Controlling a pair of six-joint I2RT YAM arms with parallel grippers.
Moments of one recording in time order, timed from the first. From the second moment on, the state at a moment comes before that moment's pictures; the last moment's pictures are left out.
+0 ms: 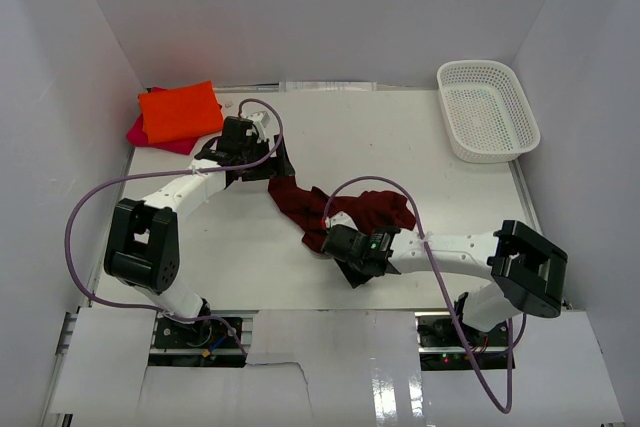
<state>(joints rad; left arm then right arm) -0.32 1.60 1.09 -0.27 0.25 -0.37 1.21 1.47 0.84 -0.61 0.26 0.49</state>
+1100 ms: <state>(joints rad) -0.32 1.60 1.09 -0.27 0.24 -0.37 1.11 1.53 0.82 -0.49 0.14 0.45</state>
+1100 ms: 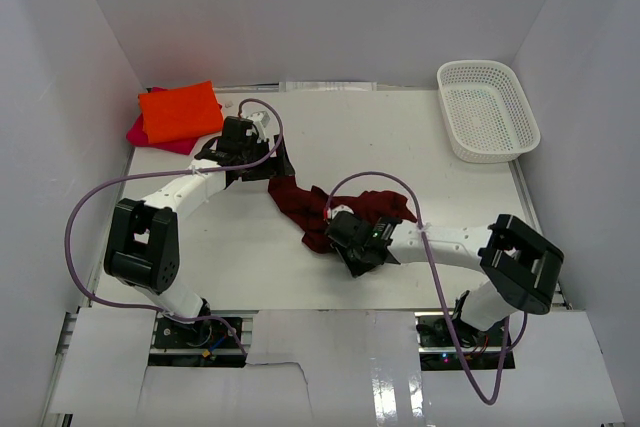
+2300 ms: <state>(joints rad) -0.37 1.82 1.29 -0.17 0.72 -0.36 0.27 1.46 2.00 -0.99 0.02 0.17</state>
